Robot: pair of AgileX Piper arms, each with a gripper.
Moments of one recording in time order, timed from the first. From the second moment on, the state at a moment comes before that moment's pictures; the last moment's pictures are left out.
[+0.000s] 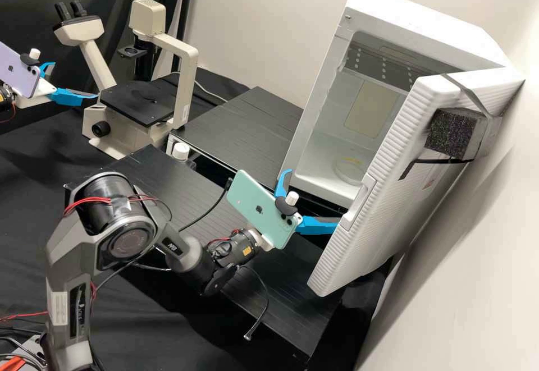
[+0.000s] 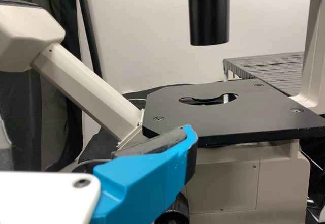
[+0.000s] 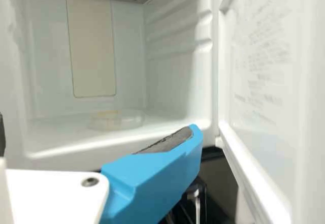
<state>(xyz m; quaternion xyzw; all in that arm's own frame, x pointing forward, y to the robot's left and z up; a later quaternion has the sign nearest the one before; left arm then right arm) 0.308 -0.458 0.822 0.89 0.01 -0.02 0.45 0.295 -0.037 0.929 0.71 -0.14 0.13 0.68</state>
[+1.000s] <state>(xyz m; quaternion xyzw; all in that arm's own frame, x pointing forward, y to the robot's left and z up) 0.308 -0.458 0.822 0.89 0.01 -0.02 0.45 0.408 -0.048 0.976 0.71 -0.10 0.09 0.69</state>
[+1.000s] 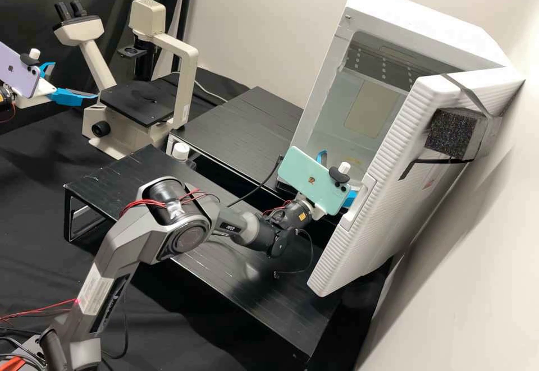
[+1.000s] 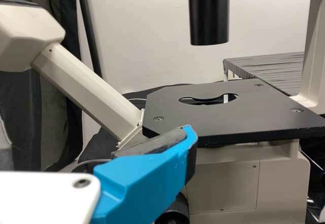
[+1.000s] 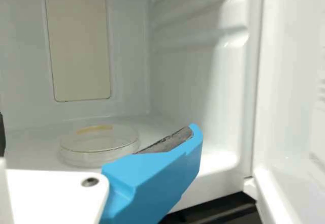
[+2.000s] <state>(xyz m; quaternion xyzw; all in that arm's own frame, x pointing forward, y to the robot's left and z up) 0.308 -0.458 0.822 0.89 0.01 -0.02 0.45 0.446 -0.054 0.979 0.69 -0.08 0.03 0.72</state>
